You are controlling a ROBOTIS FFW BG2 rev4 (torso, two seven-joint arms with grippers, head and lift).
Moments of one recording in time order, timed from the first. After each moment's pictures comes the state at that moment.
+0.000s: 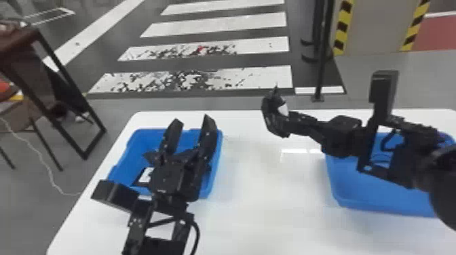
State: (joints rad) left arm 0.41 0.11 -0.09 -1.96 0.42 -0.36 -0.12; right arm -0.25 -0.32 0.35 -1.75 -0.64 0.57 0.51
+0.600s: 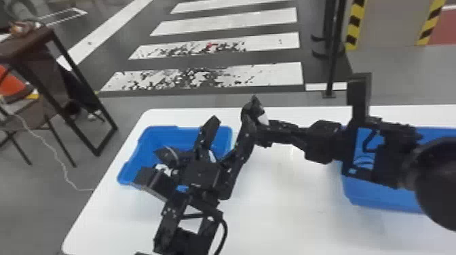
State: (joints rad) left arm 0.38 0.13 -0.16 -1.96 0.37 -0.27 -0.12; right arm -0.32 -0.32 0.50 -1.71 -0.71 0.57 0.51
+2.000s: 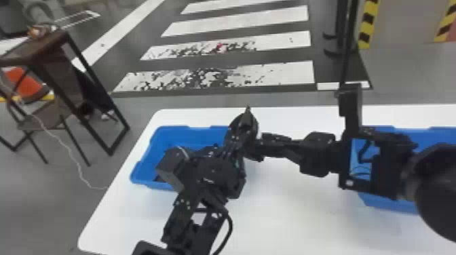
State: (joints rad) left arm 0.39 0.13 -0.11 -2.04 0.22 -0.10 -0.13; right arm -0.34 -0.33 0.59 -1.71 -0.76 0.57 0.50
